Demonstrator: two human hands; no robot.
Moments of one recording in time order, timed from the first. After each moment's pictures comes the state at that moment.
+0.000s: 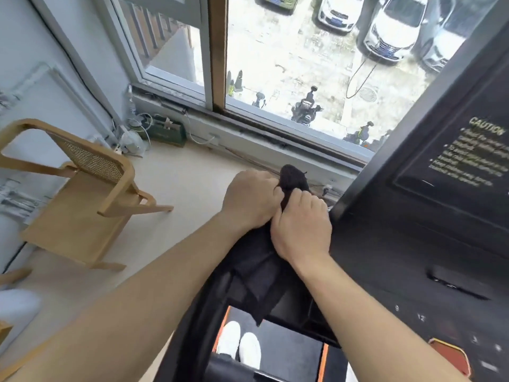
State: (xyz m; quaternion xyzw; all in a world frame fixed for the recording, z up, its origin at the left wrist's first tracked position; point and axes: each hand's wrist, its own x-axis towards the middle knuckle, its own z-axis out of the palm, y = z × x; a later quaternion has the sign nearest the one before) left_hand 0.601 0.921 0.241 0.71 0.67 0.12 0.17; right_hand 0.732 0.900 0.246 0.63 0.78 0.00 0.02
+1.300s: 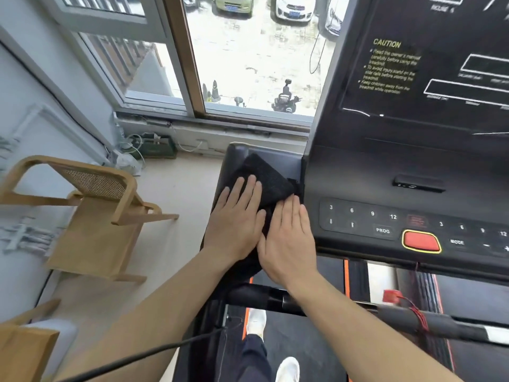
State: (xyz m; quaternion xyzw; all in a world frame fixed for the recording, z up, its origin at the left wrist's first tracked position) left_hand 0.618 0.763 0.229 0.76 0.64 0.04 0.08; right_hand 0.753 0.738 0.242 0.62 0.78 -0.06 0.01
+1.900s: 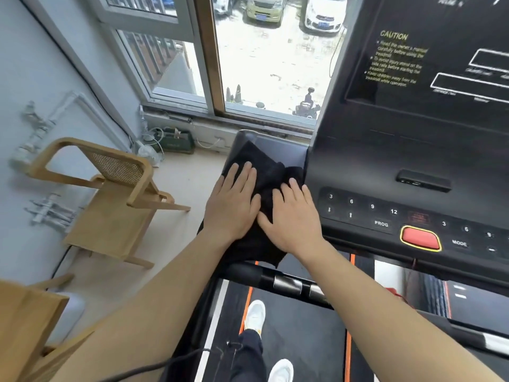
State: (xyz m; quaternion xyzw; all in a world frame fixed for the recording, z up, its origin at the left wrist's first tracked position) left_hand 0.622 0.747 0.230 0.70 0.71 0.07 0.08; right_hand 0.778 0.757 0.252 0.55 0.84 -0.05 0.01
